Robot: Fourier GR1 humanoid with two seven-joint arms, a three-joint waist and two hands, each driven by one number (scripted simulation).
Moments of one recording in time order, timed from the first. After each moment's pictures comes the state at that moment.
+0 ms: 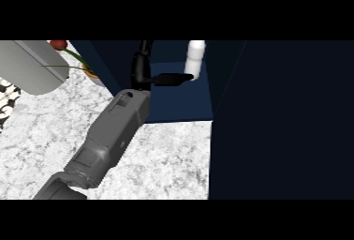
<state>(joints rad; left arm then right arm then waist) -1.03 0.00 -0.01 -0.36 0.27 0.43 -0.62 0.57 -0.12 0.38 -2.09 -0.21 0.14 -0.27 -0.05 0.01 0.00</state>
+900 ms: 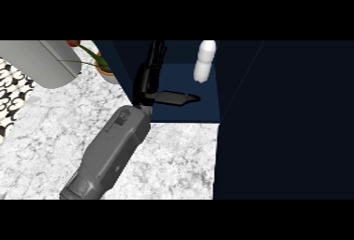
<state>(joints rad) -0.80 0.00 -0.20 -0.76 0.37 0.26 -0.53 0.61 -0.13 0.37 -2.14 -0.22 0.10 -0.24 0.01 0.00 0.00</state>
